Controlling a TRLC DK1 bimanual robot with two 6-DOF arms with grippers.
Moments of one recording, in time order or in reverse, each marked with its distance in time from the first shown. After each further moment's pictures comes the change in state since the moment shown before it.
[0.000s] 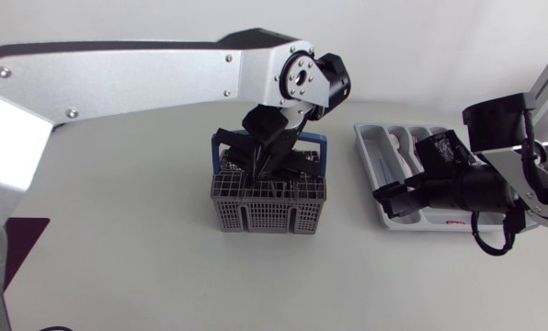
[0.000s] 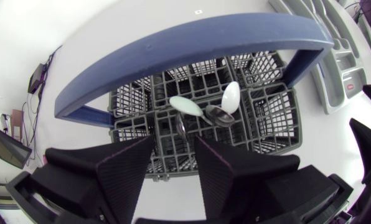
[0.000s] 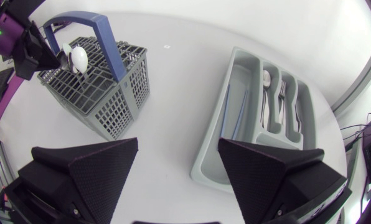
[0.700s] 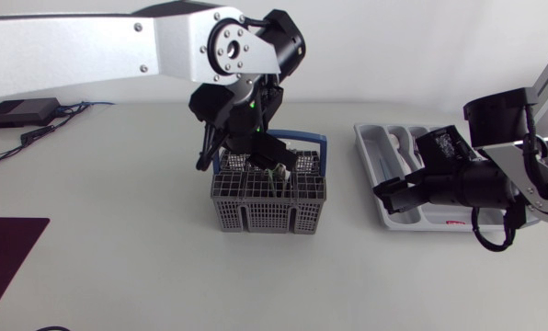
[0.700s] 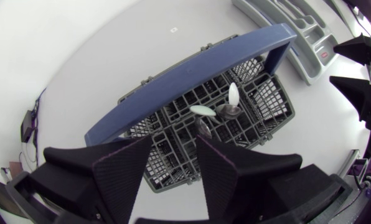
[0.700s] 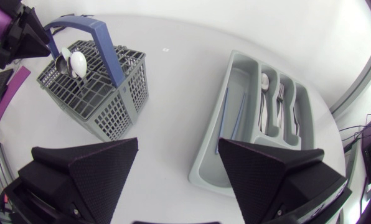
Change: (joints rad) left arm 0.084 -0.193 -0.177 0.183 0.118 0.394; right arm 0.000 0.005 0.019 -0.001 0.005 0.000
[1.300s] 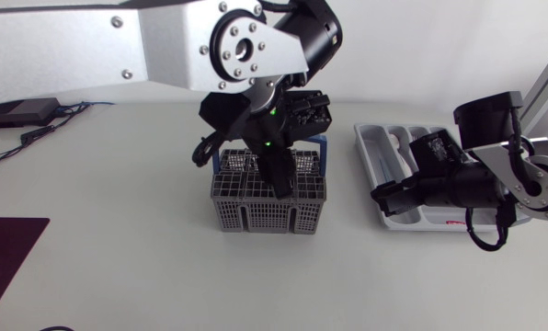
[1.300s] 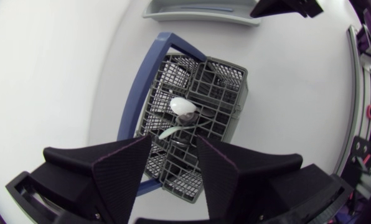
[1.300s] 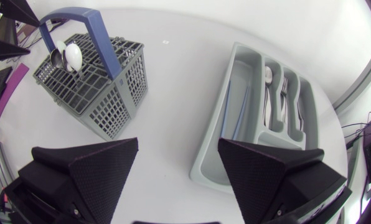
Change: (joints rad) left arm -0.108 -0.066 -0.035 0.082 -0.009 0.665; right arm -0.002 0.047 0.005 0.002 0.000 0.000
